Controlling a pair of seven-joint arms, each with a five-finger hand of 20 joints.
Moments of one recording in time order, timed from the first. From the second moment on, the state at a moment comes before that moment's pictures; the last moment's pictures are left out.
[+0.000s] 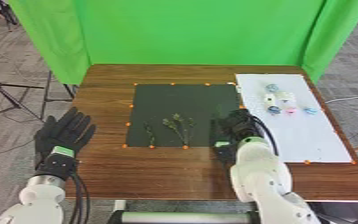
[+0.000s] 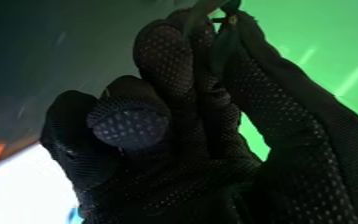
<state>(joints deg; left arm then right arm) 125.5 -50.3 -90.8 -122.1 -0.1 18.7 25.6 -93.9 -71.5 65.8 -114.9 -117.3 12.8 52.3</state>
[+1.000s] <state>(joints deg) 125.7 -50.3 -90.8 -122.2 -1.0 19.4 25.8 -95.3 -71.2 64.9 -115.0 -136.8 -5.5 51.7</state>
